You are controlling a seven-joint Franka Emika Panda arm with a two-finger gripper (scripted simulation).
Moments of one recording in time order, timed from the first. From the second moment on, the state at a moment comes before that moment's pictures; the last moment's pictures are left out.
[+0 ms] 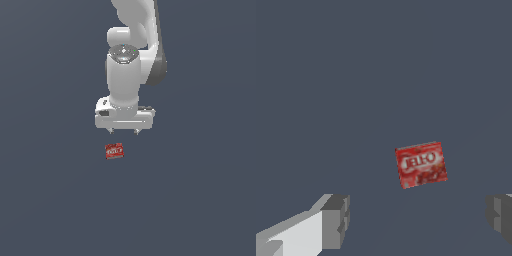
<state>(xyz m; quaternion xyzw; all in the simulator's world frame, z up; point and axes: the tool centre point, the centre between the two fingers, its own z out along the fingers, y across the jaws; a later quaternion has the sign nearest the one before) -0.002 -0.015 0.198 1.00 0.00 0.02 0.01</state>
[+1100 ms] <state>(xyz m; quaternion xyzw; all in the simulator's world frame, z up) -0.004 -0.033 0.140 0.96 -0.29 0.01 -0.01</state>
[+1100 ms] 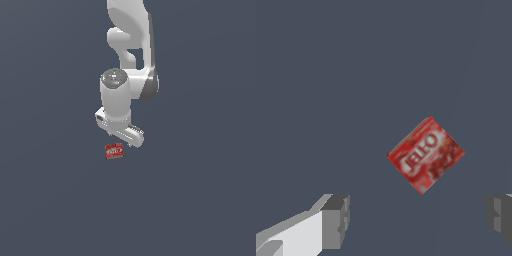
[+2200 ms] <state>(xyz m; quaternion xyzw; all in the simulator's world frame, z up) -0.015 -0.061 0.078 0.81 -0.58 0.00 0.00</state>
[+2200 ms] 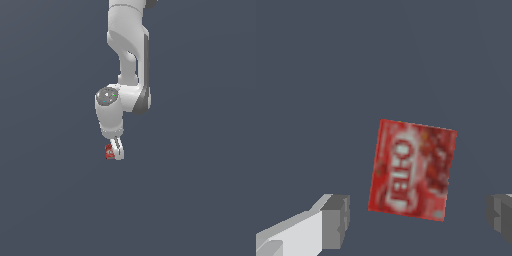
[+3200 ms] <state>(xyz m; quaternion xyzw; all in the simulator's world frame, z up) -0.018 -0.069 0.055 0.77 -0.64 0.00 0.00</state>
